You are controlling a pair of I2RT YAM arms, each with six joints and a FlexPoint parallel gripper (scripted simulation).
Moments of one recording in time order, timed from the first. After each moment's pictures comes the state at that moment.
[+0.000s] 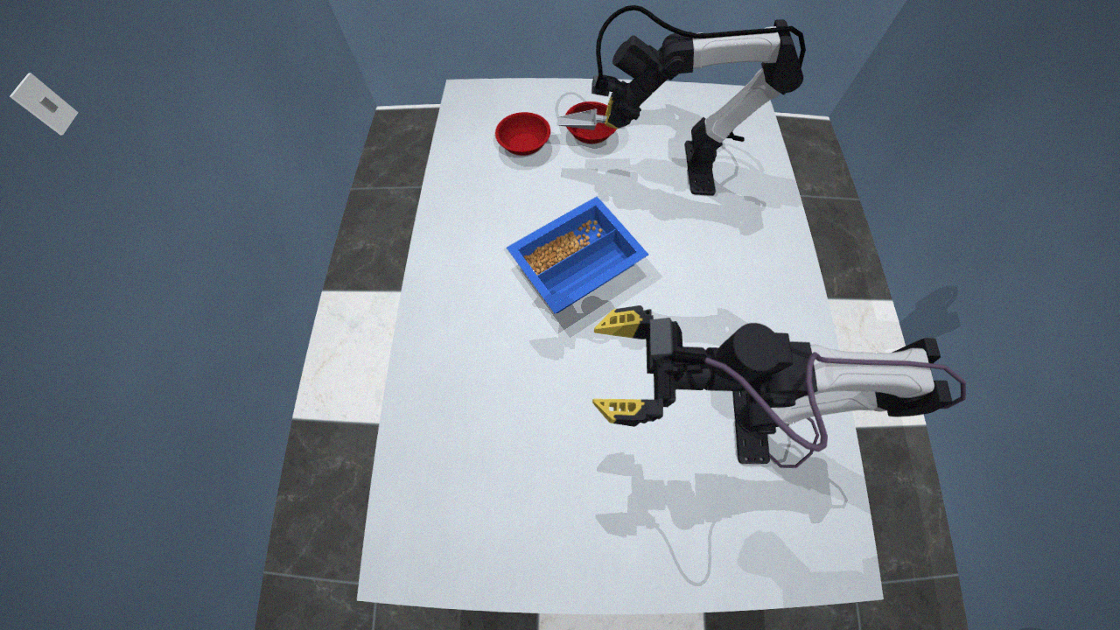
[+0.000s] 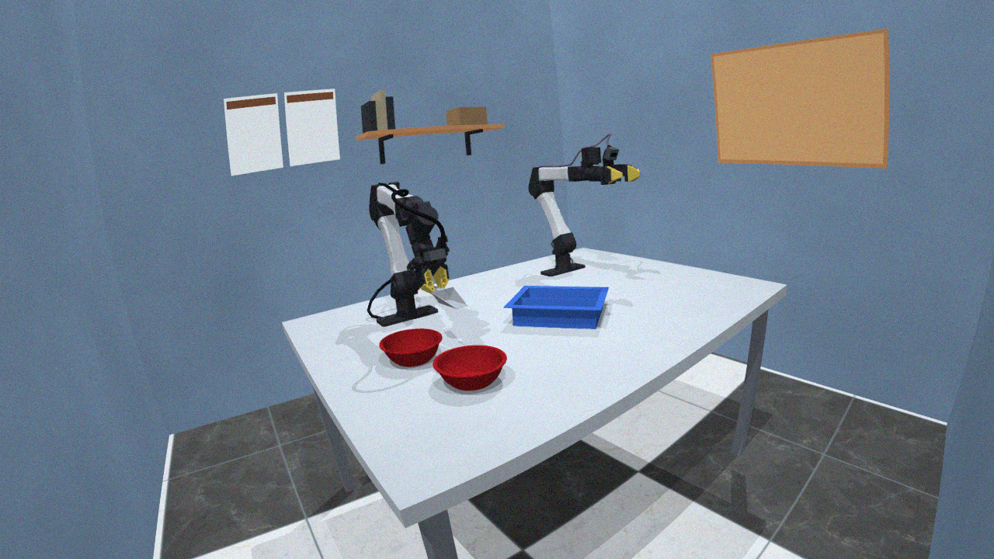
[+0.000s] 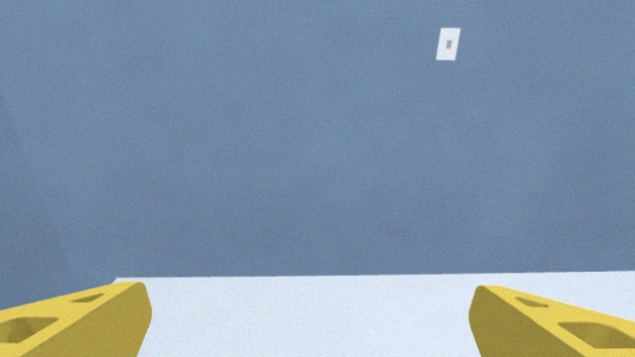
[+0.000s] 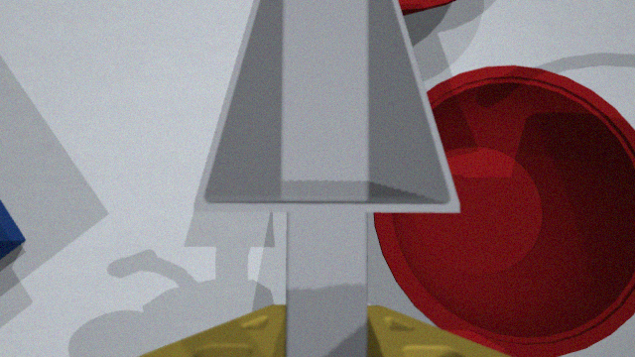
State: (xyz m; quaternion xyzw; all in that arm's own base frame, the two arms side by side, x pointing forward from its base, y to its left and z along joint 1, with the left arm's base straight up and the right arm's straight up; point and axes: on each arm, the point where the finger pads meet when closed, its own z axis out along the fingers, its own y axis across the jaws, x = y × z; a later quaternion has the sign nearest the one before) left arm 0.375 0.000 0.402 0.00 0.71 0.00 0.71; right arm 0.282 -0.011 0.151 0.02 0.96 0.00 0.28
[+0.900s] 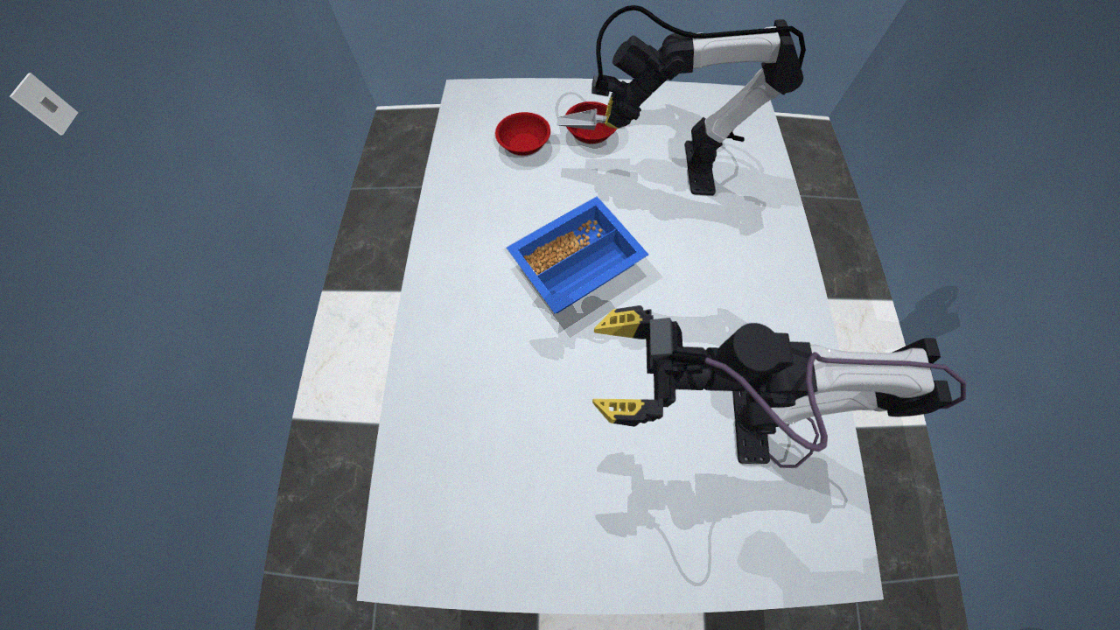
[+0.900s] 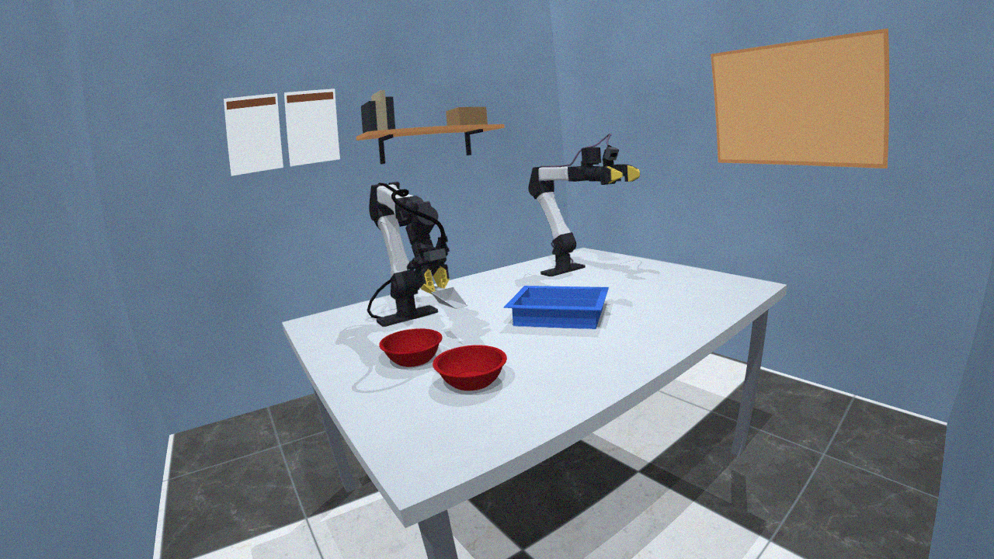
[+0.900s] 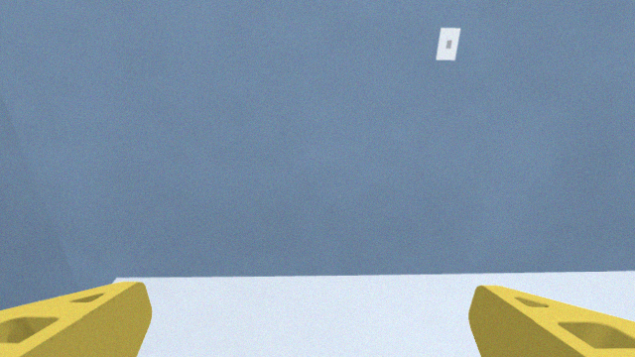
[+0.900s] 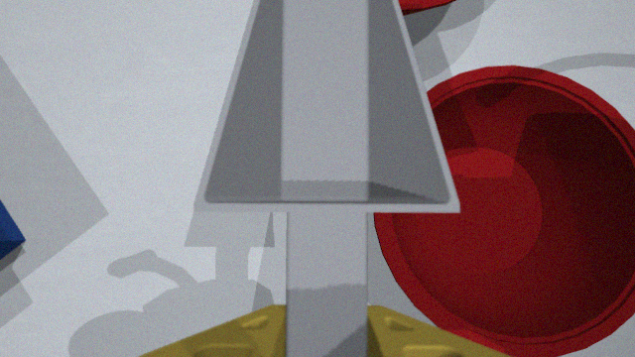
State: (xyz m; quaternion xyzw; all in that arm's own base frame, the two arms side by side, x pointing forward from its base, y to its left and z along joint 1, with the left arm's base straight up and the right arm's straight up) left arm 0.375 0.000 0.402 0.00 0.71 0.00 0.71; right arm 0.282 -0.011 0.151 0.02 0.96 0.00 0.28
